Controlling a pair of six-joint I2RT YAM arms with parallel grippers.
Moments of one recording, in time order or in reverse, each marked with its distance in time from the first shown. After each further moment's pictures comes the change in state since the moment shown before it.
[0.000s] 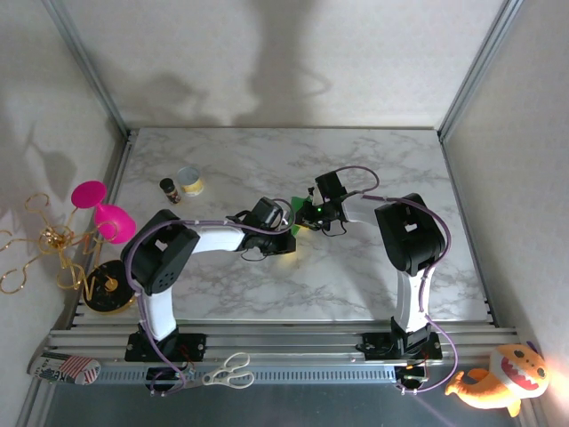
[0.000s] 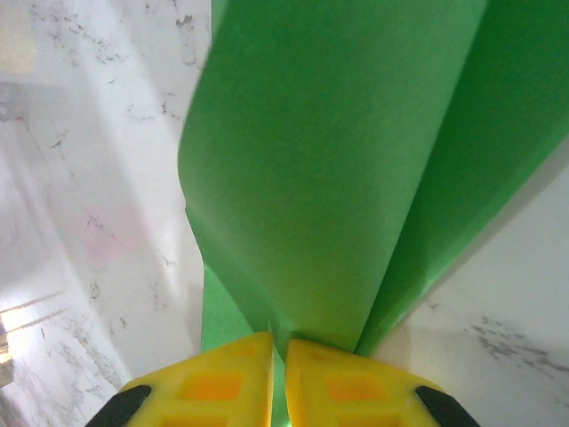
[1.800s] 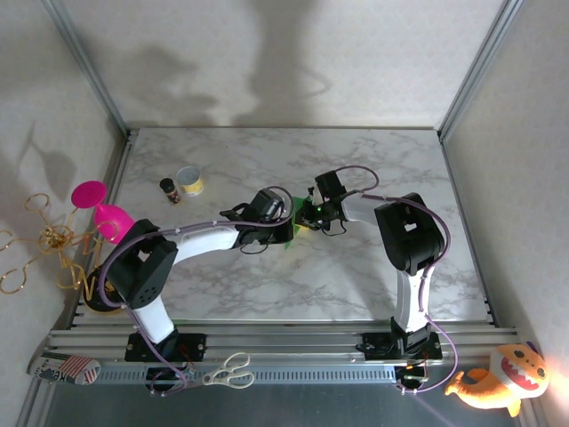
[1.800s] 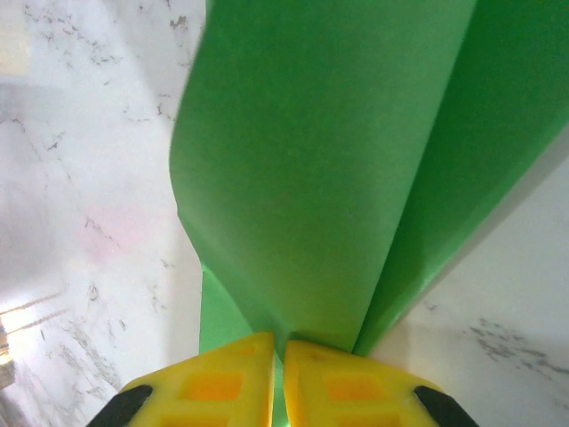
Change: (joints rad) left arm -0.027 -0.120 0.055 -0.099 -0.201 0.011; right arm 0.000 0.007 0.013 -0.018 0.001 0.006
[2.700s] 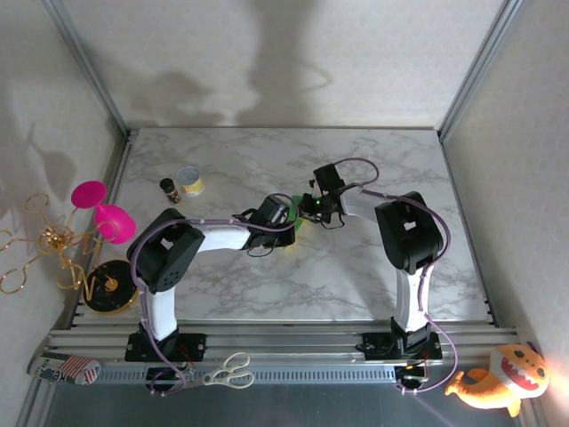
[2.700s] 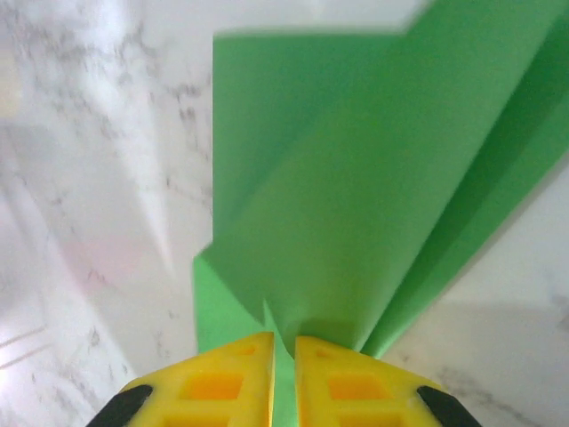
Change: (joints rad) left arm 0.002 0.166 -0.002 0.119 -0.045 -0.032; right arm -0.003 0.011 0.102 -0.063 0.091 -0.004
